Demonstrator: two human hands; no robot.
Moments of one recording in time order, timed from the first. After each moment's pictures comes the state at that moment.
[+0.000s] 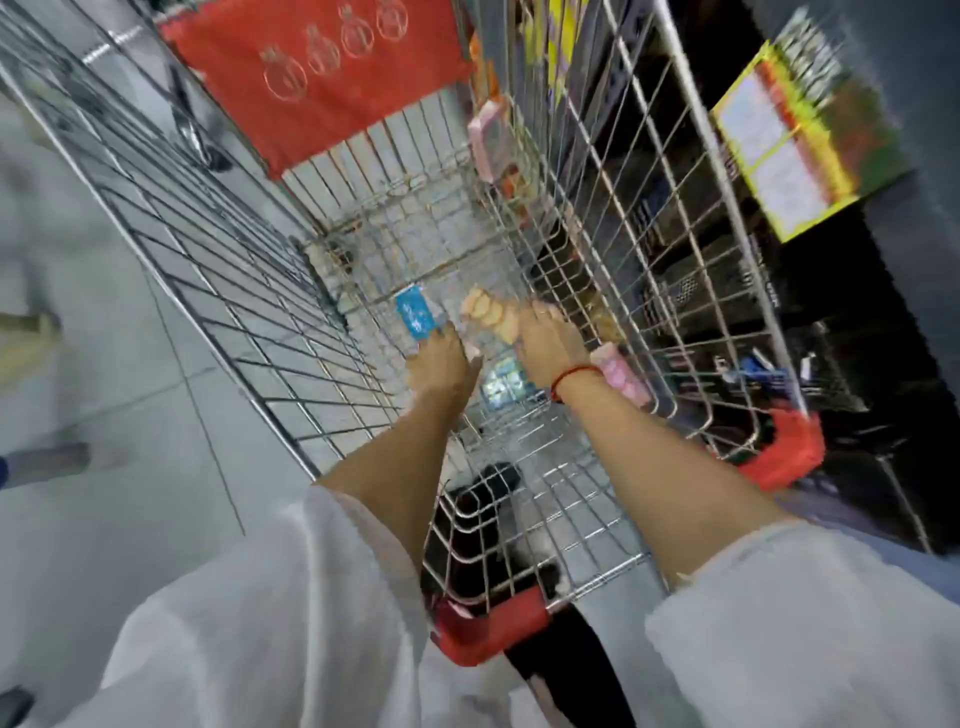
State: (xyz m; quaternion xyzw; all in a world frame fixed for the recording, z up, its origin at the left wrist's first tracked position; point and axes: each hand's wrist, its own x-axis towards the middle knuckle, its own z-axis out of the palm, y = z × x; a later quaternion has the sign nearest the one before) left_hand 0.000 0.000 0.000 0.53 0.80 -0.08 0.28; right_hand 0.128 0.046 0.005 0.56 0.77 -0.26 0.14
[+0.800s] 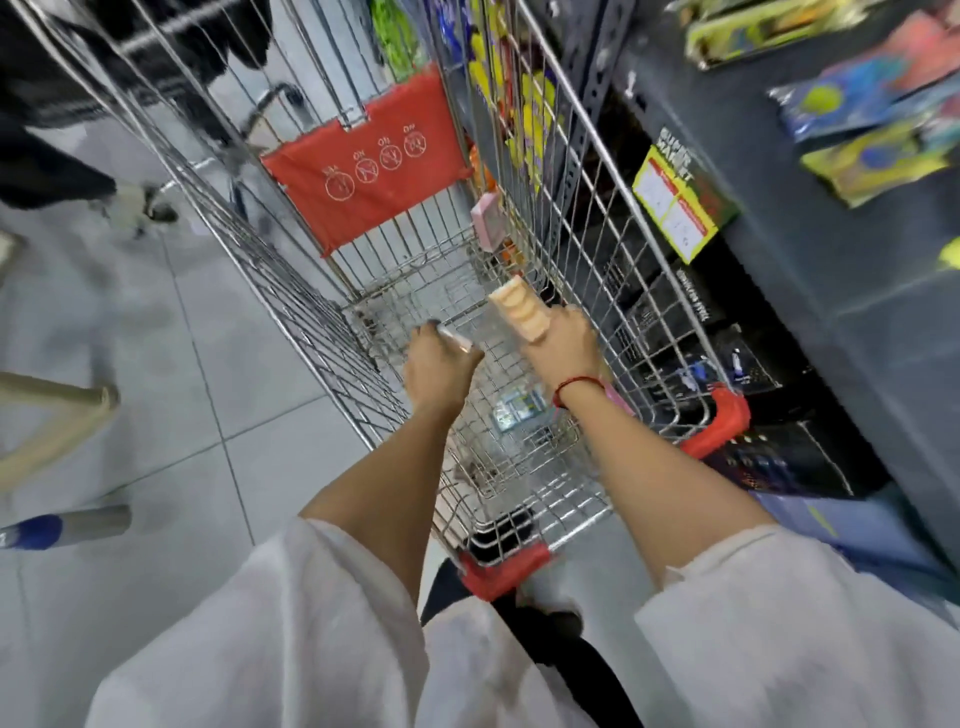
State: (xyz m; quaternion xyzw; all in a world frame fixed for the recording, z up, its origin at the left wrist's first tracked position) left_hand -0.009 -0.005 0.109 0.42 0.83 0.22 0.28; right_hand 0.129 0.037 0.098 0.71 0.62 -0.32 -0.12
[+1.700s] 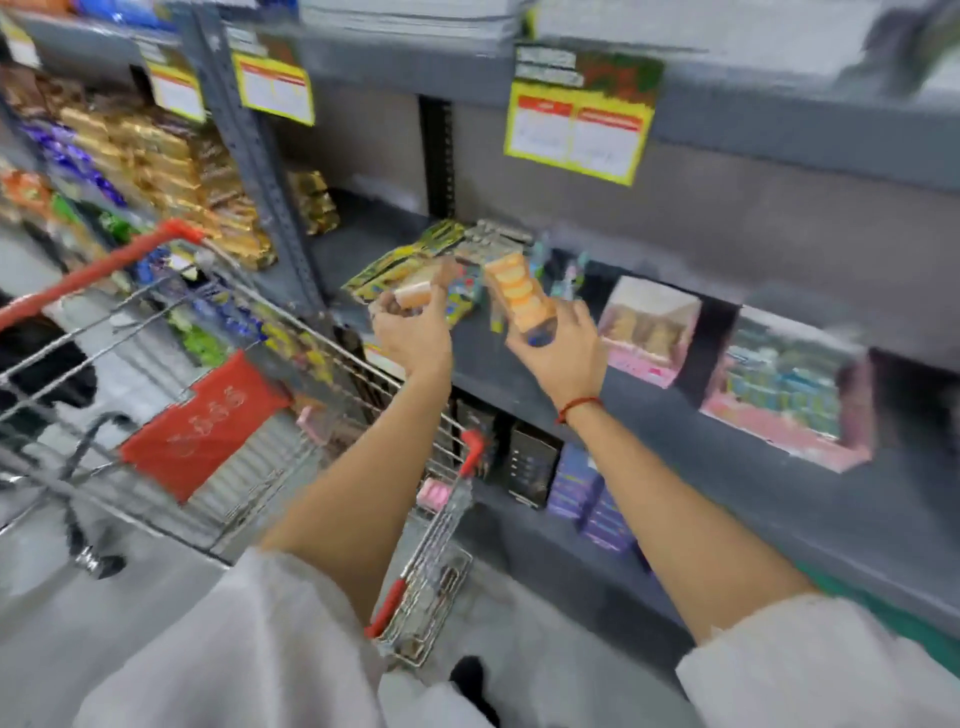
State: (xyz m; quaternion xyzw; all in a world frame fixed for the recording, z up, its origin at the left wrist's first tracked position) left_hand 0.211 -0.031 0.388 0.35 0.55 0.64 0.41; right_hand 0.327 -0.113 0.369 0.77 0.46 0.03 -0.44
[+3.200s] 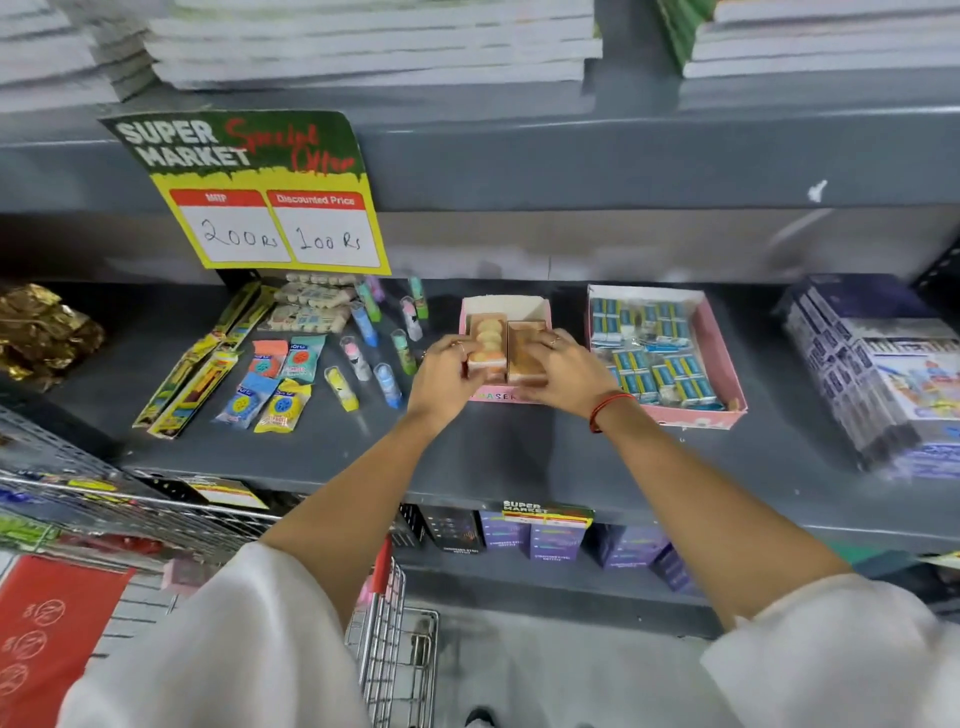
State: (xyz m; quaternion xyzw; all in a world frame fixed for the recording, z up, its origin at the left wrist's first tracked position) left_hand 0.391 -0.014 0.323 0.92 0.23 0.18 0.26; right_hand 0.515 -0.157 0.328 0.84 0.53 -0.04 -0.14
